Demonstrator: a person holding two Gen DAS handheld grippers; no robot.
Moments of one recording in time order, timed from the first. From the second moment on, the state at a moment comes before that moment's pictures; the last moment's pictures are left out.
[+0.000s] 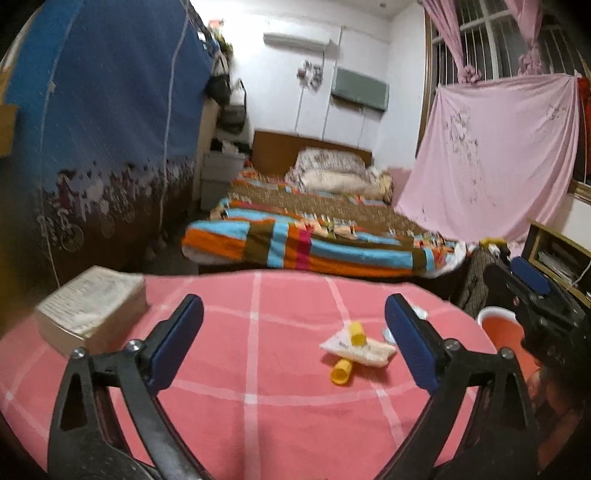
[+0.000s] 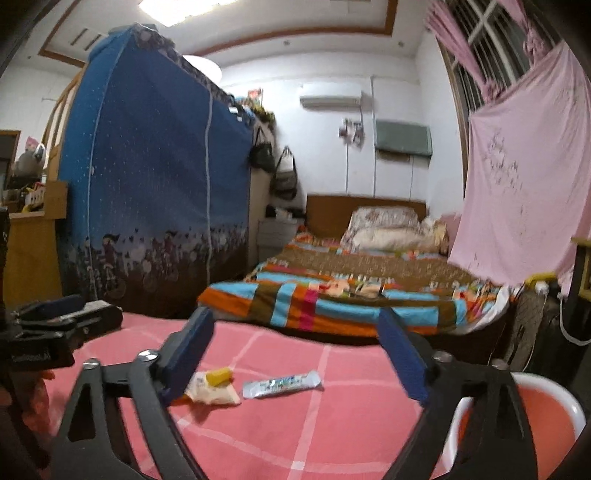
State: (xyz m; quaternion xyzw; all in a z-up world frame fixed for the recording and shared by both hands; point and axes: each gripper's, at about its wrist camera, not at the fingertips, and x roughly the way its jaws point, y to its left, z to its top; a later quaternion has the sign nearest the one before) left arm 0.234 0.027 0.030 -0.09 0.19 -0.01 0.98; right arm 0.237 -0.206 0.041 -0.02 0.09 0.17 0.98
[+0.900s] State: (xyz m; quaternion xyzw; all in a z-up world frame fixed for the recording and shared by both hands) left arm 0.294 -0.002 -0.012 -0.08 0.41 -0.12 0.90; right arm 0.320 -0.179 -0.005 -0.01 0.37 0.21 0.91
